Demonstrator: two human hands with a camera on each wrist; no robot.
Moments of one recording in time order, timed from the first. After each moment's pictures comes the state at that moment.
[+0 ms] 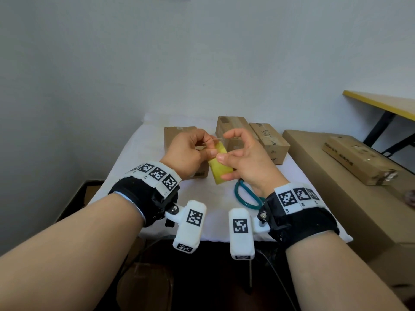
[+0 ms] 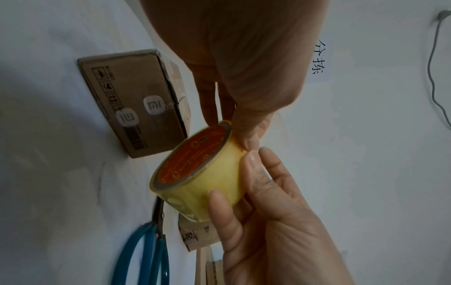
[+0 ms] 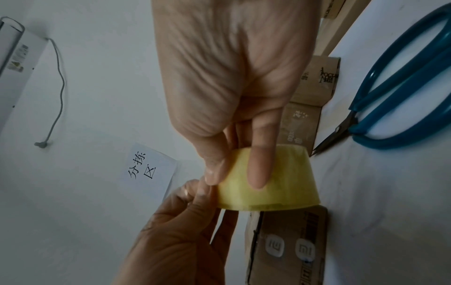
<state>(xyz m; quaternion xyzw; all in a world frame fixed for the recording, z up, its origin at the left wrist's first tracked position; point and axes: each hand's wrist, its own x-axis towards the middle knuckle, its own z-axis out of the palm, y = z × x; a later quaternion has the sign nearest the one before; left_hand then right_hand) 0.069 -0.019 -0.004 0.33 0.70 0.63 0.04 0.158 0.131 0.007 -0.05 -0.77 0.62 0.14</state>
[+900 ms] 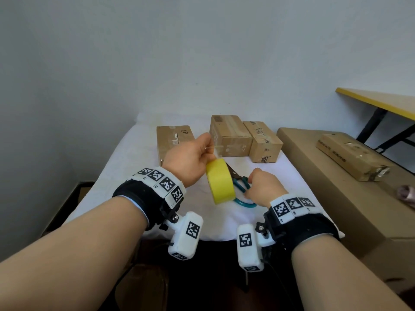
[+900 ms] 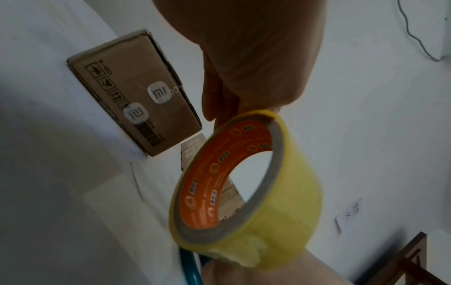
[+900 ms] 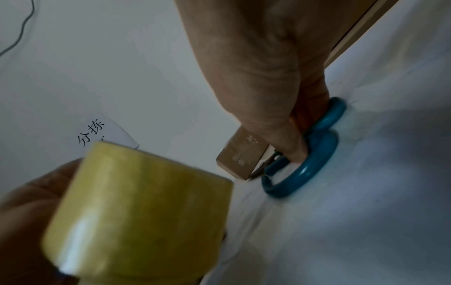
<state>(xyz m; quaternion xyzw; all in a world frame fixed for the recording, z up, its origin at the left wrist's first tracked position) 0.077 -0.005 -0.010 0.38 0.86 0.33 -0.11 0.176 0.183 -0.032 -0.28 -0.95 0.14 -0.03</state>
